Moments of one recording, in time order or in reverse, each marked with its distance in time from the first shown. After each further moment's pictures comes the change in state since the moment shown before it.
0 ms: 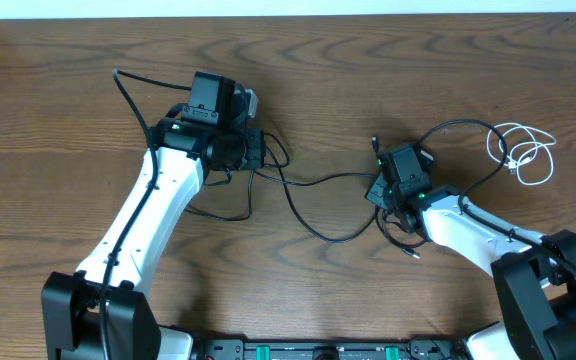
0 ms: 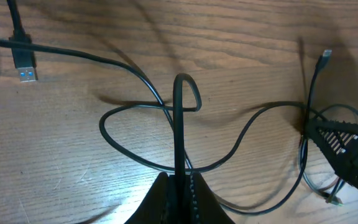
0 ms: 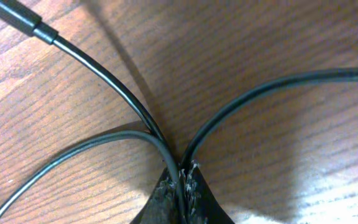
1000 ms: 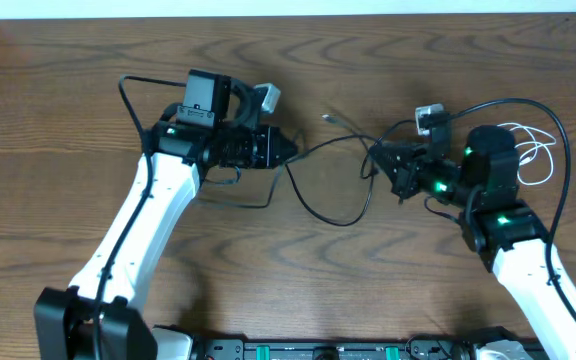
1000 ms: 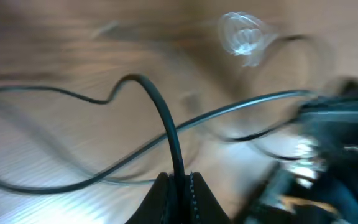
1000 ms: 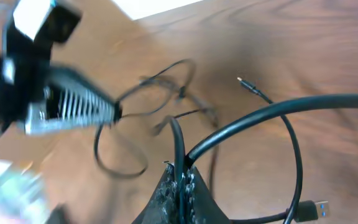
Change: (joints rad) left arm 0.000 -0.054 -0.005 0.098 0.494 0.012; right arm -0.237 -0.475 -0.013 0.129 -0.839 -0.529
